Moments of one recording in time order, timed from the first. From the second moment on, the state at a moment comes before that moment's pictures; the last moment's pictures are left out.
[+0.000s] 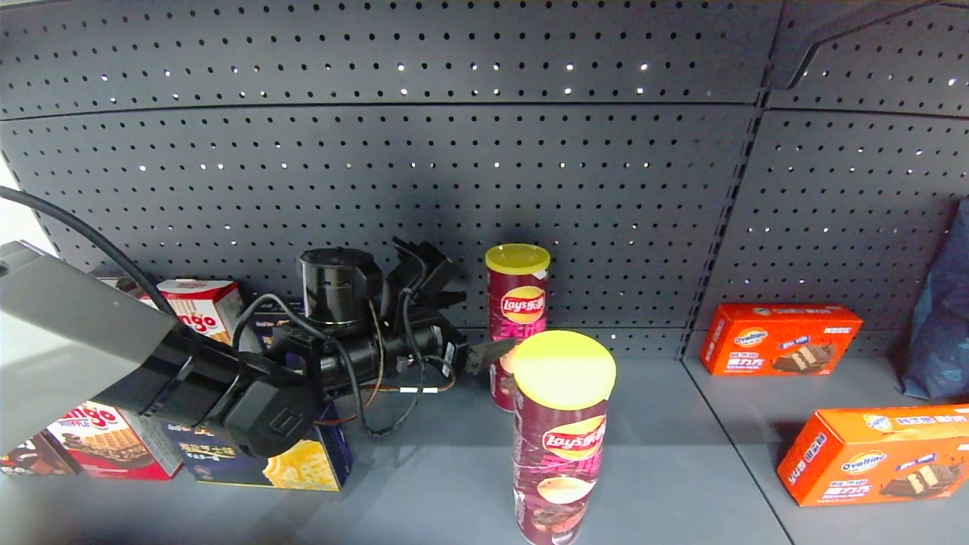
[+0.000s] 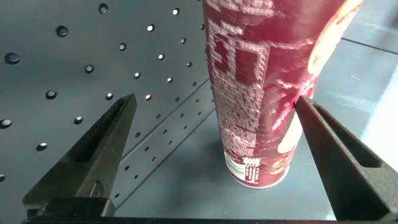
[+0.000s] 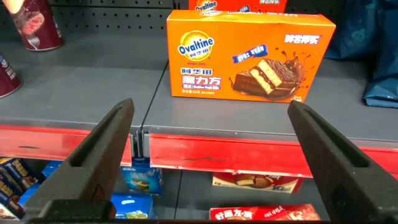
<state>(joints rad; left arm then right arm) -0.43 2.00 -0.93 -0.86 -0.38 0.17 0.00 0.00 0.00 0.00 0.06 -0.01</state>
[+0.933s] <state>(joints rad) -0.43 1.92 -0.83 -0.88 -0.38 0.17 0.00 0.00 0.00 0.00 0.06 -0.01</state>
